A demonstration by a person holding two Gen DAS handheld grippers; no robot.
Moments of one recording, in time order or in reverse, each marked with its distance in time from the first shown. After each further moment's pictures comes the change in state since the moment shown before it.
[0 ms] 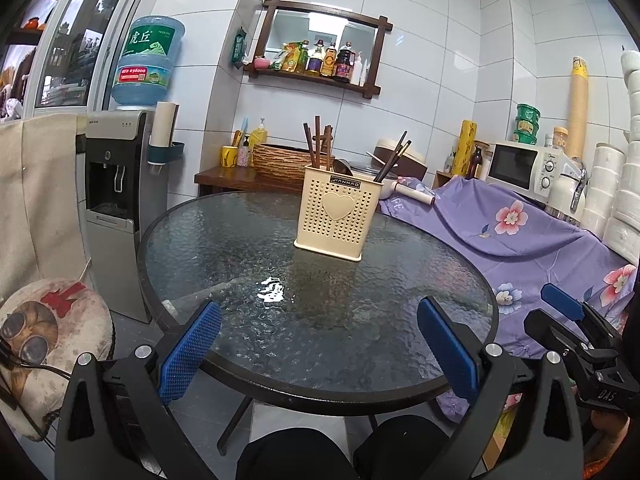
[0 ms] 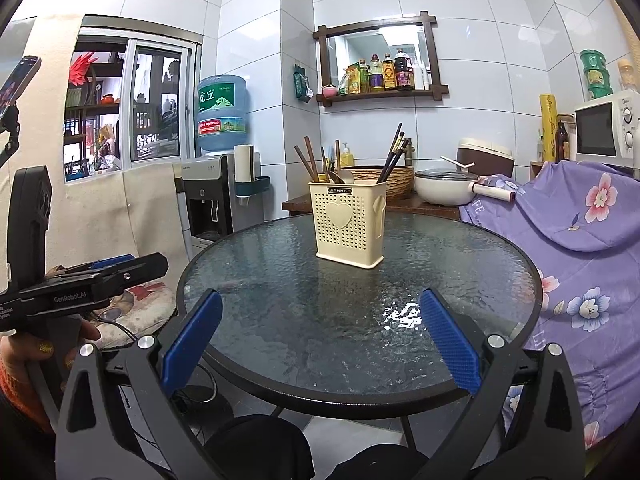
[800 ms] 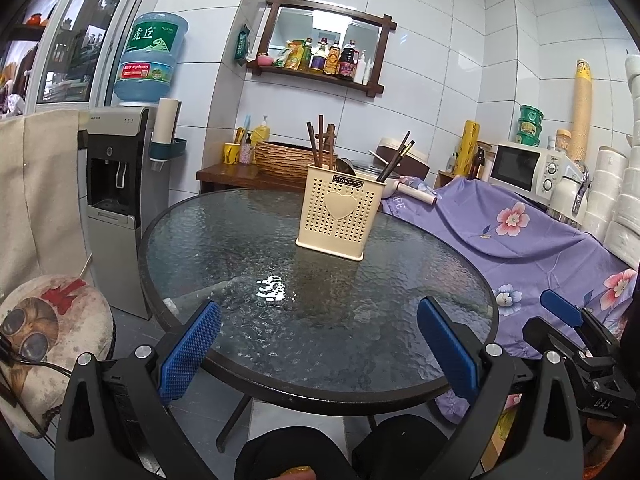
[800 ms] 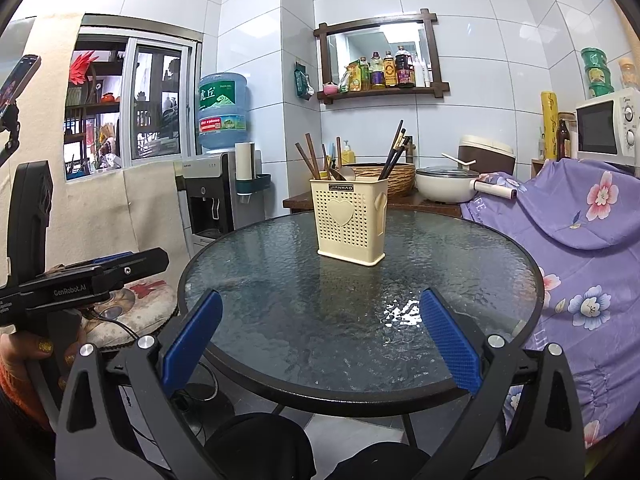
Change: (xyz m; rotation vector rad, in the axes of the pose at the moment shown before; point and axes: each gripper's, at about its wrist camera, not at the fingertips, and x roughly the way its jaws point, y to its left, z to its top) left arm 0.000 0.002 0.002 -0.016 0.011 0.008; right arm 0.001 0.002 -0.003 0.001 0.005 0.002
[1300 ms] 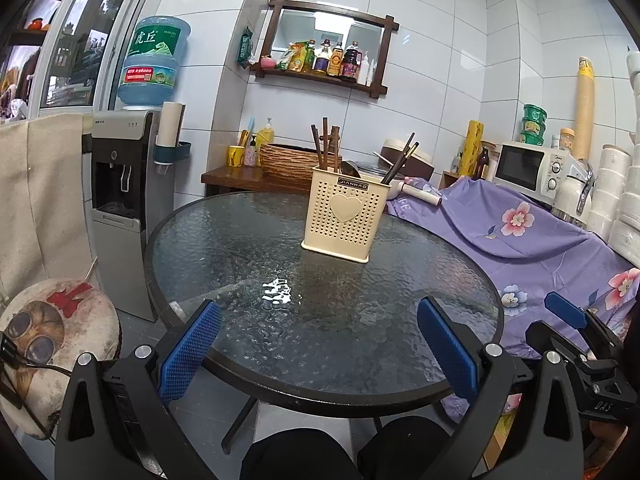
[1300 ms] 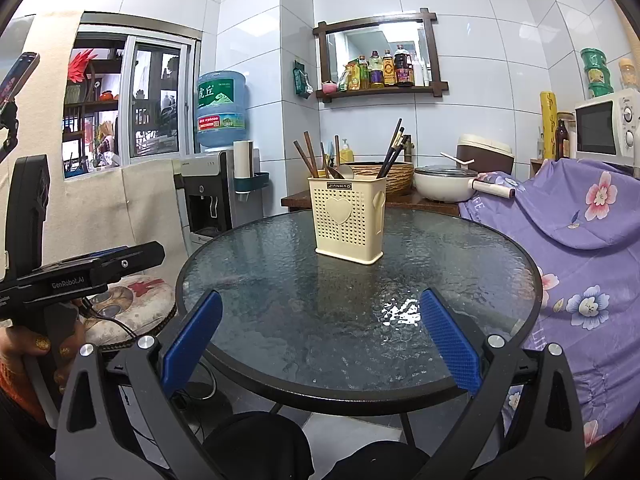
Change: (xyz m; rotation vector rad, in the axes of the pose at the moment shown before) left arm 0.000 -0.001 0.003 0.013 -0.006 0.021; right arm 0.001 -0.001 -0.001 -0.003 0.007 -0.005
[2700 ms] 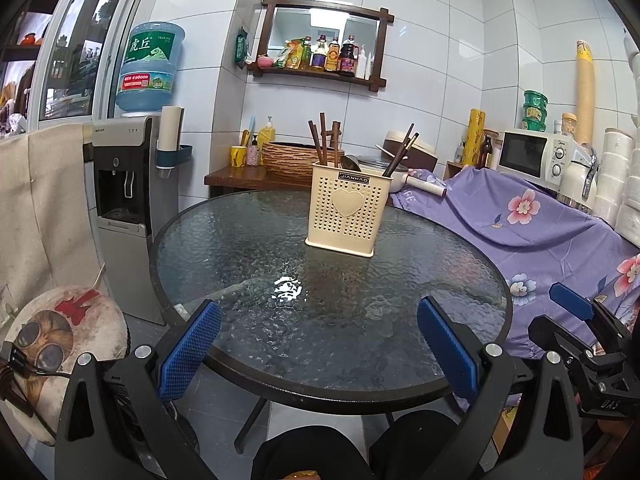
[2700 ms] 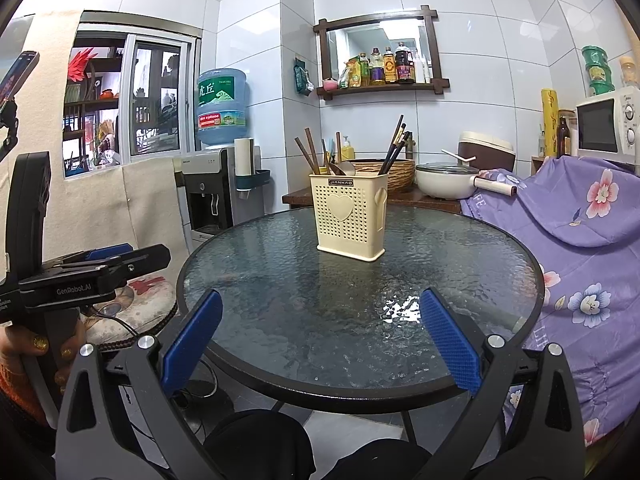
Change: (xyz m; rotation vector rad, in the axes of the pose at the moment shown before) left arm 0.002 -0.007 -0.001 0.040 0.016 0.029; right arm 0.001 0.003 -0.005 0.001 0.005 0.002
